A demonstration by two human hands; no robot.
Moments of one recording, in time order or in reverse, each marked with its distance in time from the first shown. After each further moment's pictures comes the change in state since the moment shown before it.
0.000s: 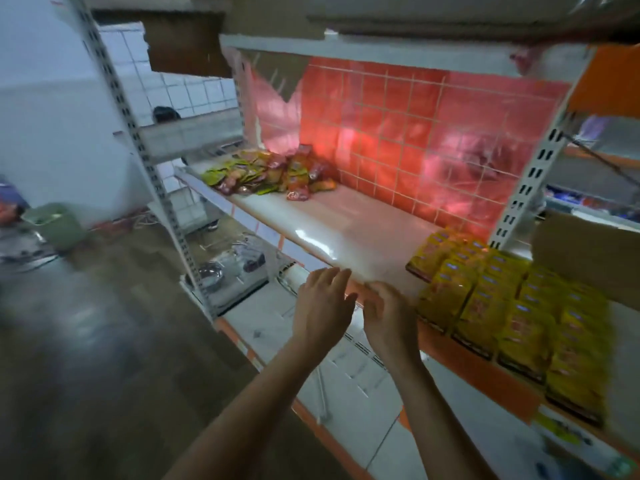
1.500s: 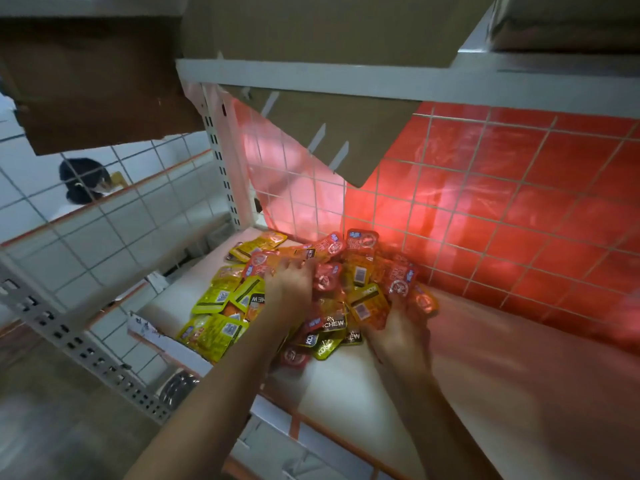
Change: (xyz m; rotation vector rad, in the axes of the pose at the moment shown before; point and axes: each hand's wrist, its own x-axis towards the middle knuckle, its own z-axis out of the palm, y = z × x) left_hand 0.425 -0.374 0.040 0.248 -0.334 0.113; right_hand 0.375 -0.070 0.286 -0.321 0.033 0.468
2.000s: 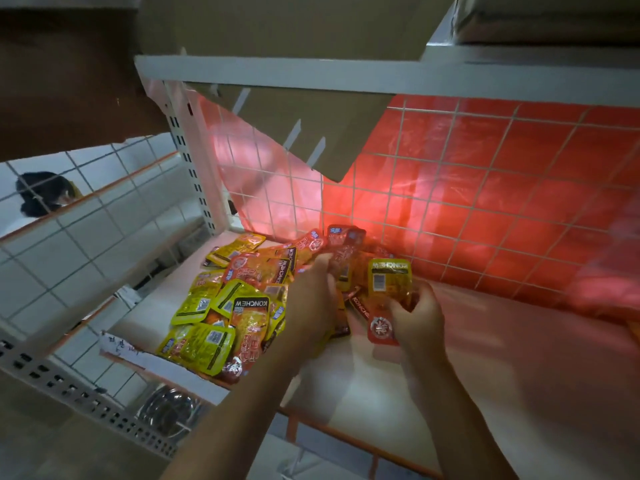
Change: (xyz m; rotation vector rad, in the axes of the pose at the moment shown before) left_hand -0.028 0.057 -0.020 -0.572 0.247 0.018; right_hand -0.001 0.013 -0.016 0.712 0.263 0.155
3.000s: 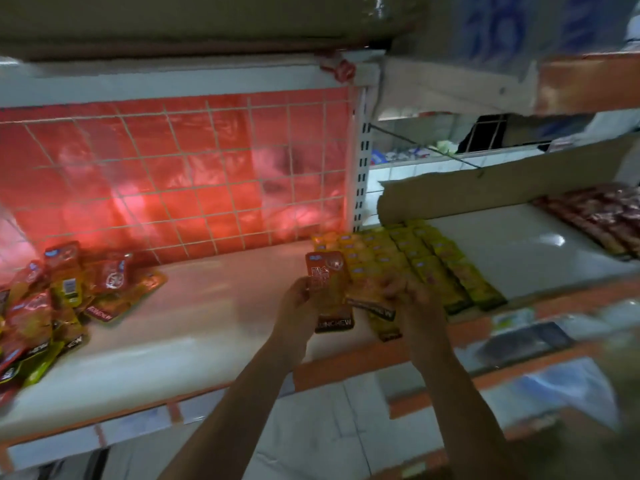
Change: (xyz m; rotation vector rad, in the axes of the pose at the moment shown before) left_hand -0.199 0.286 0.140 -1.066 -0.758 -0.303; right_hand -0.106 0.060 -0.391 0.354 0.356 -0.102
